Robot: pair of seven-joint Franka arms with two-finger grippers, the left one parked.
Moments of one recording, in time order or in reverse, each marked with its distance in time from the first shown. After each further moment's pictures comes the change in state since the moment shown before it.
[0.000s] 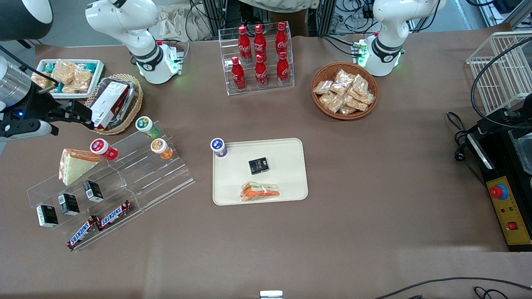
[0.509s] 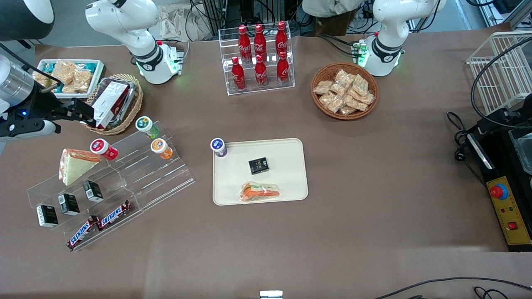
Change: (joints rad) arm 0.003 0.001 0.000 -0.001 0.000 -0.032 0.000
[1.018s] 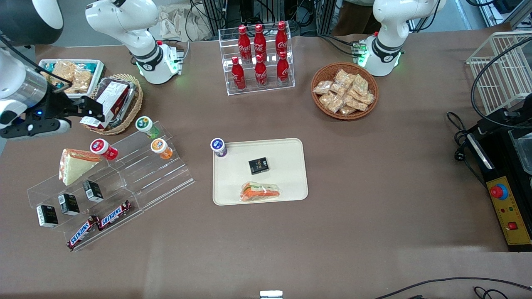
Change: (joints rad) arm 0.010 -0.065 0.001 -0.148 0.009 0.009 -0.002
